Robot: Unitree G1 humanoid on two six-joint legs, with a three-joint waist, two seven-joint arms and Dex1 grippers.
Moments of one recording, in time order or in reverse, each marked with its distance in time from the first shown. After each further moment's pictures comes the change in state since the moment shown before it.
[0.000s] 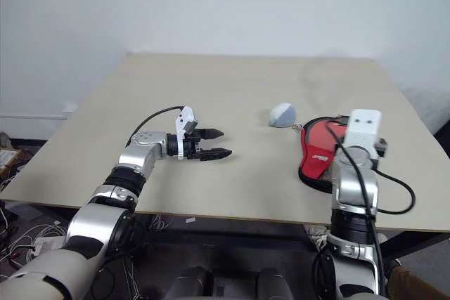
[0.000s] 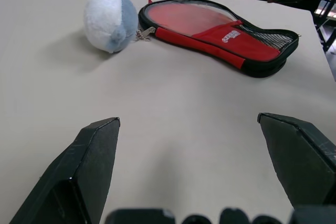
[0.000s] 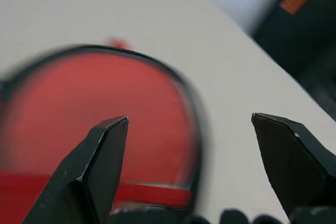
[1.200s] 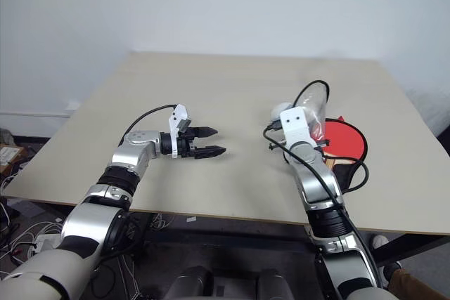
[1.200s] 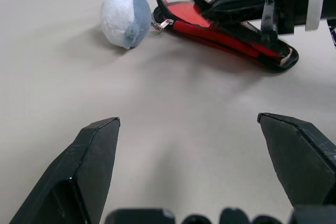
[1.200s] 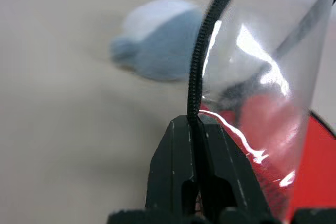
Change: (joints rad) left arm 0.002 0.048 0.007 0.000 -0.016 0.003 0.007; right arm -0.047 -0.037 0.243 0.034 0.107 -0.039 0.108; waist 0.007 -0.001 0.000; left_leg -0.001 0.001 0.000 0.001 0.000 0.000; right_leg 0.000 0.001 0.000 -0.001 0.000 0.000
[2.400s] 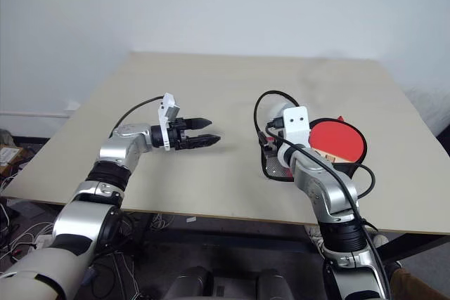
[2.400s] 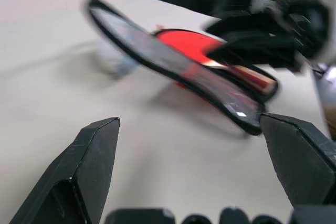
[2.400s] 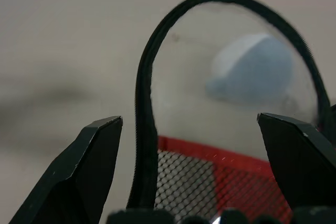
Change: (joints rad) left arm -0.032 0.066 0.037 -0.035 -0.100 0.101 -0.004; right arm 0.091 -0.033 0.007 -0.133 0.397 -0.066 0.065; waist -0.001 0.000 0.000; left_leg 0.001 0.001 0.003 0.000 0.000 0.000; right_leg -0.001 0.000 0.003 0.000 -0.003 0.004
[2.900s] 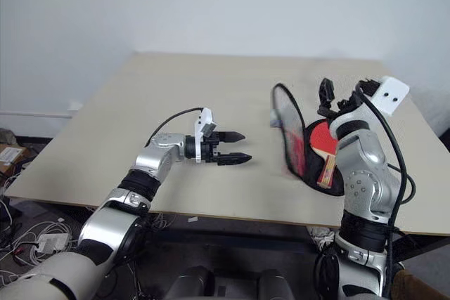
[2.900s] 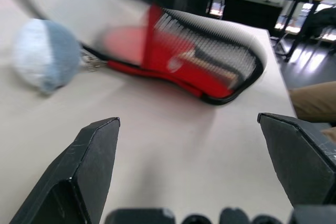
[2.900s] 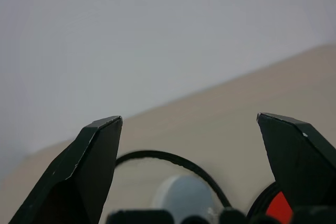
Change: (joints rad) left arm 0.062 -0.179 -0.133 -0.108 0.019 -0.011 0.014; right arm -0.055 0.016 -0.395 -0.024 0.219 -0.222 -0.072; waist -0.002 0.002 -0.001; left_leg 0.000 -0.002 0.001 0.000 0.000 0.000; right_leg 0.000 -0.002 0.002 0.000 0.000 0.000
